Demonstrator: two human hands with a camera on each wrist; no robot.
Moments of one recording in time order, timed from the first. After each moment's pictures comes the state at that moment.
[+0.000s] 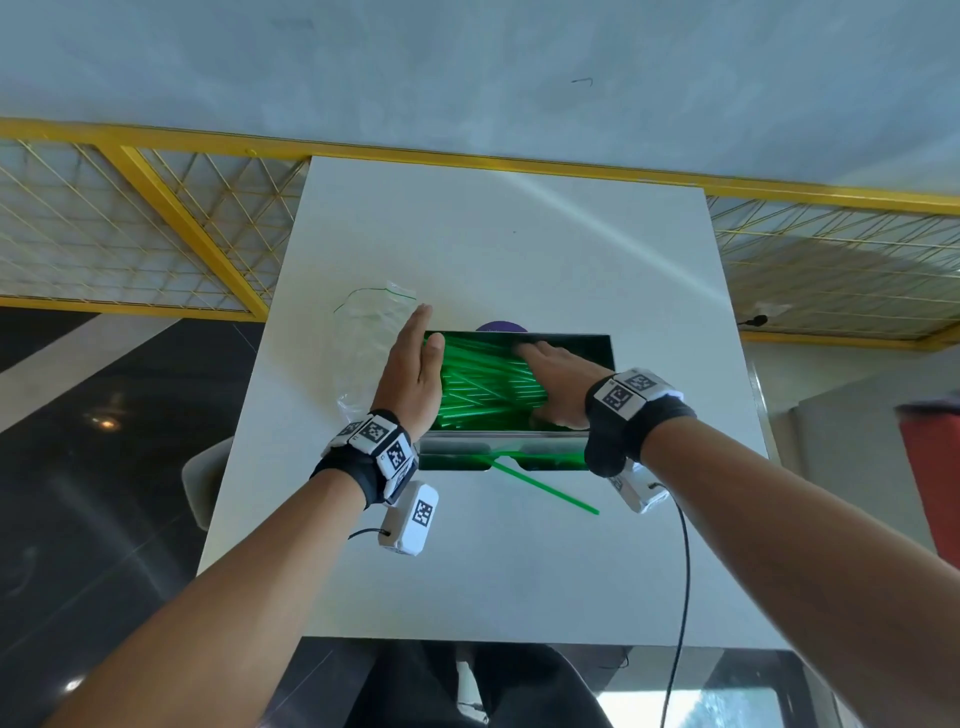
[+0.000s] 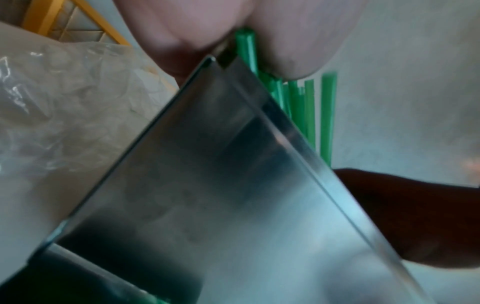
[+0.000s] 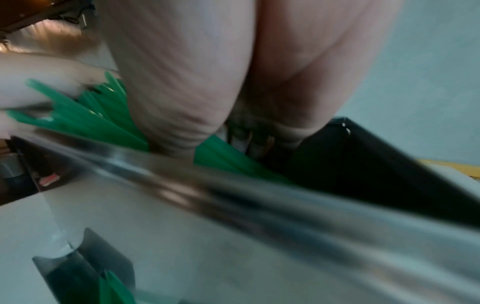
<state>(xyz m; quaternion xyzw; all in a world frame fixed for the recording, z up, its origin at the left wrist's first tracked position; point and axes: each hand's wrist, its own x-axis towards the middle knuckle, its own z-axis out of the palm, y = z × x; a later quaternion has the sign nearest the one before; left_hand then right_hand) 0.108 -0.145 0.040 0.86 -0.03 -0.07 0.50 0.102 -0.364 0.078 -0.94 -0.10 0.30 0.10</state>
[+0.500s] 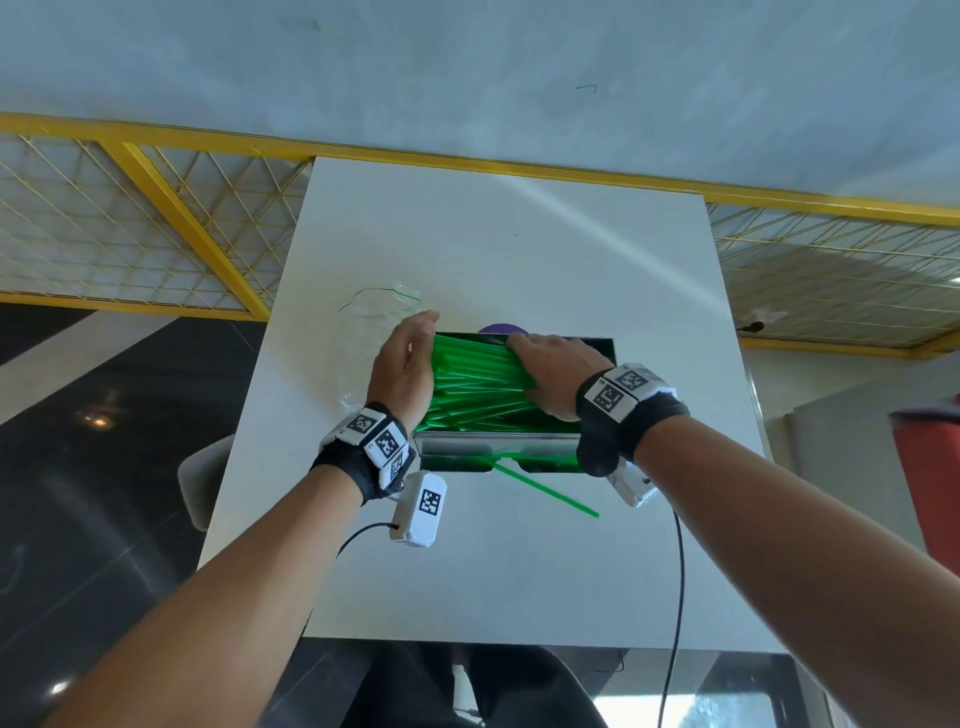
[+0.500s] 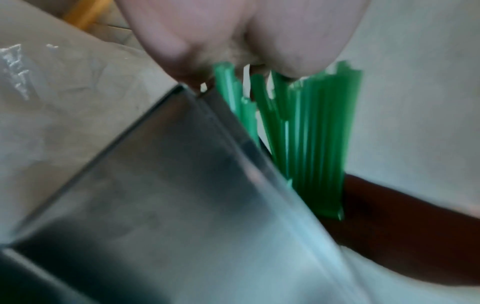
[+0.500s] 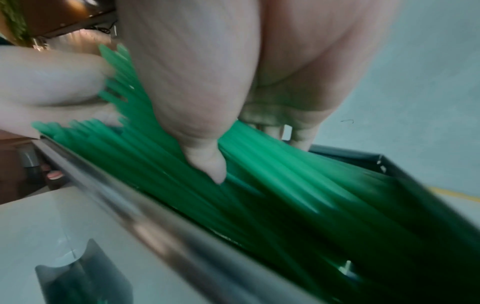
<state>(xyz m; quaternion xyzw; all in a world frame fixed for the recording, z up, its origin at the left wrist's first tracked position) 0.112 -0.140 0.053 0.81 0.02 -0.05 0.58 0.106 -0.344 0.103 -0.96 -0.15 0.22 0.02</state>
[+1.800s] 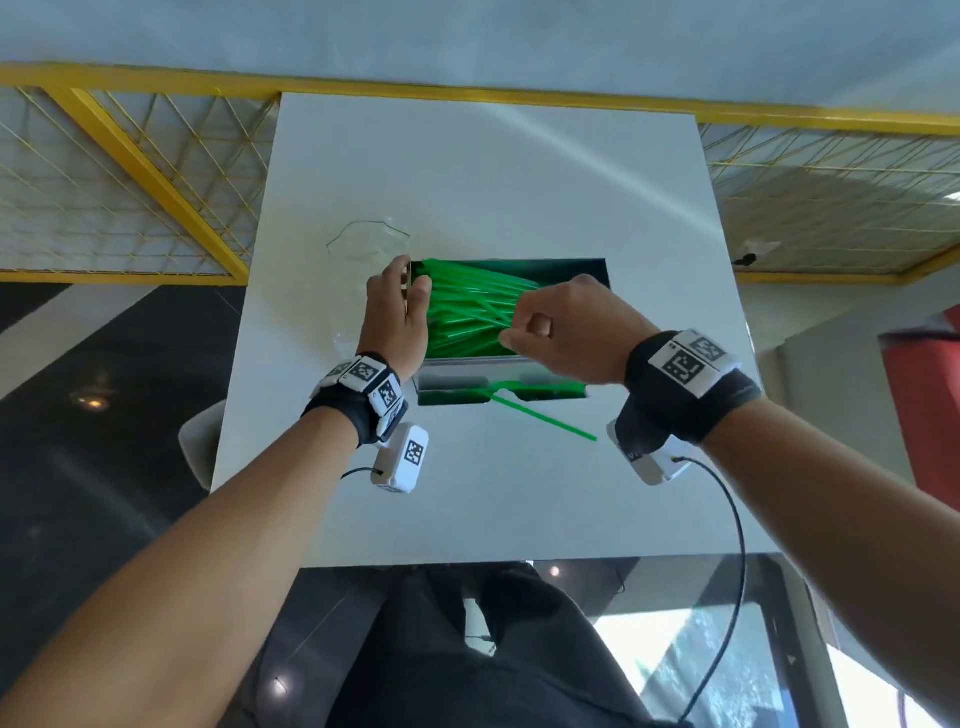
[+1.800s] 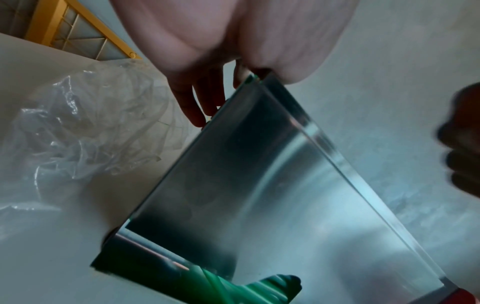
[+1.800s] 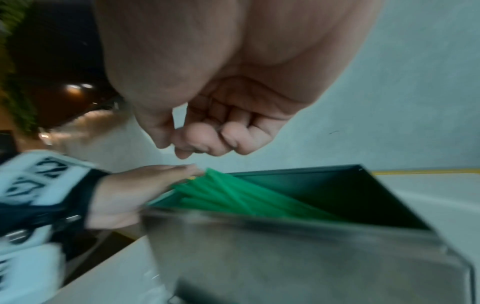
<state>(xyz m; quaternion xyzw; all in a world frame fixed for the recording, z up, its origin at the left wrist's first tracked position) 0.100 -0.133 0.033 0.89 -0.01 -0.05 0.46 0.037 -0.345 0.140 -0.95 -0.11 0.13 0.26</state>
